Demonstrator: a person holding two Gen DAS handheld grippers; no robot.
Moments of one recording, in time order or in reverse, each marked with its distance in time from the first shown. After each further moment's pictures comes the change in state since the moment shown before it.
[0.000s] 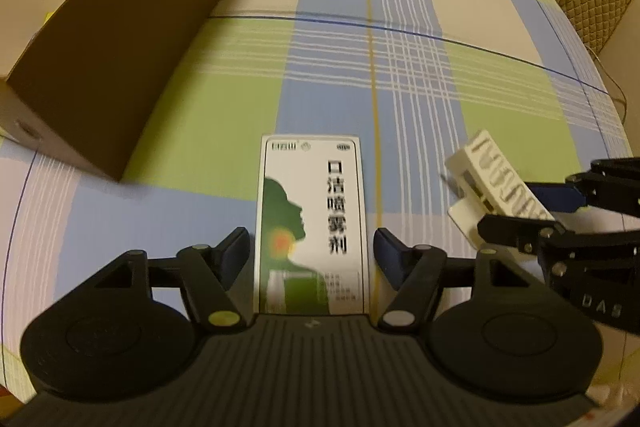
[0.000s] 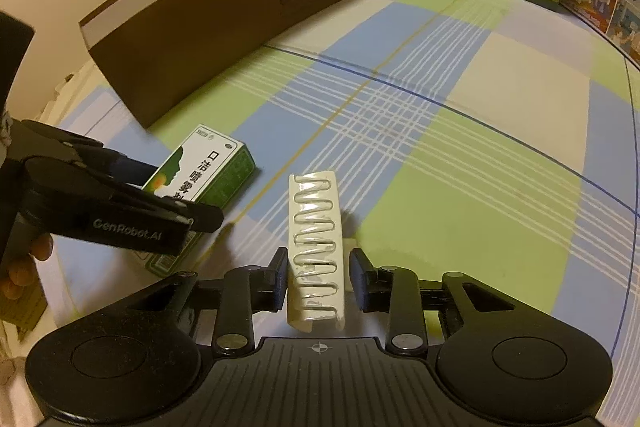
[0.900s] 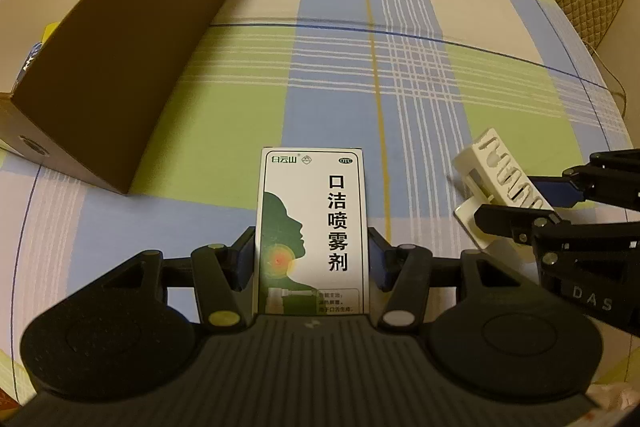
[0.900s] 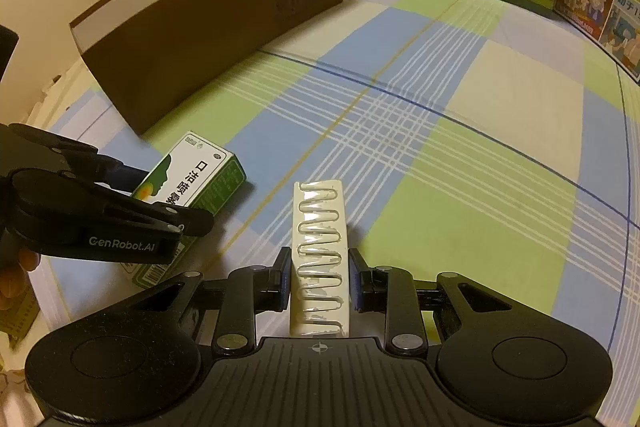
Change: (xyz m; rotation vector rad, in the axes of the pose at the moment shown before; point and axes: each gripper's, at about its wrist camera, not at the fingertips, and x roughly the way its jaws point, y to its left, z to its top) left arm -0.003 0.007 0.004 0.030 -0.012 -0.001; right arm 0.003 0.008 0.006 0.003 -0.002 -0.043
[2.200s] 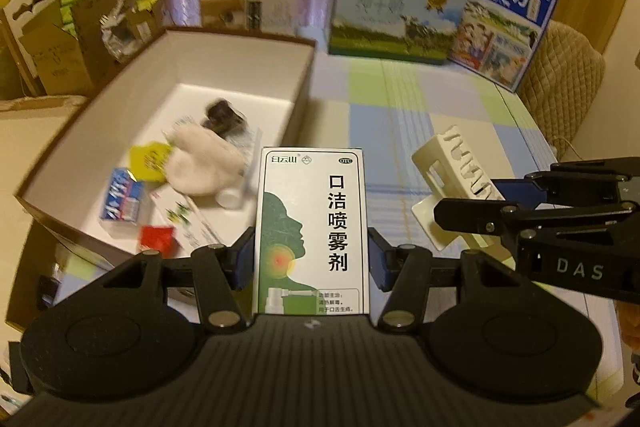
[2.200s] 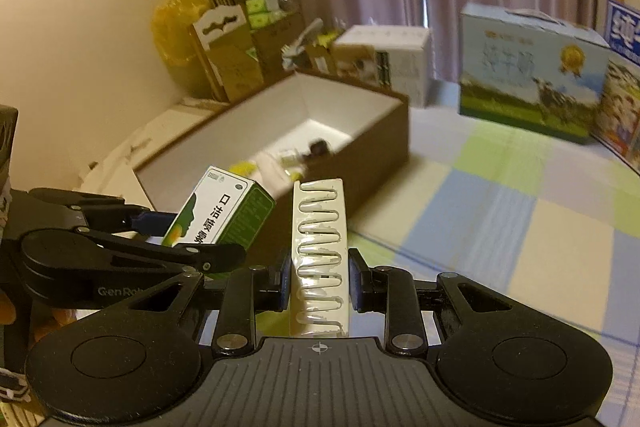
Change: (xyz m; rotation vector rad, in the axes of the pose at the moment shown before) left arm -0.118 0.092 0.057 -0.018 -0.290 -0.043; right arm -0.058 0.089 0.124 0.011 -0.265 0.091
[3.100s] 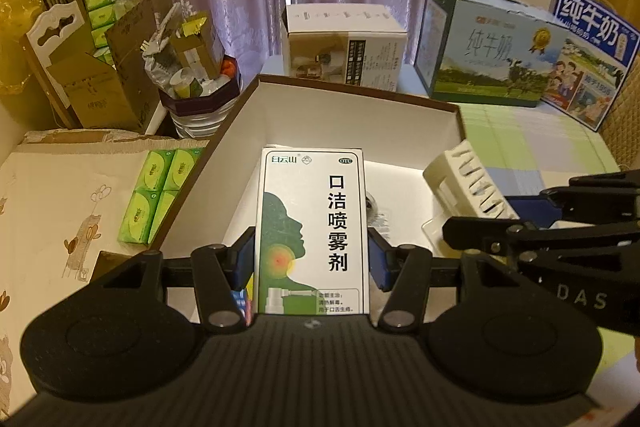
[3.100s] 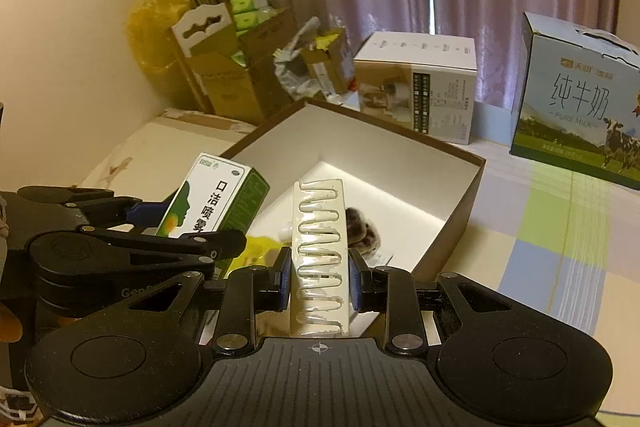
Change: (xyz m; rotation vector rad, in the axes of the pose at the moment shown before) left arm 0.075 0.125 0.100 0.022 -0.018 0.109; right arm 0.145 0.026 0.106 0.047 0.031 -0.046
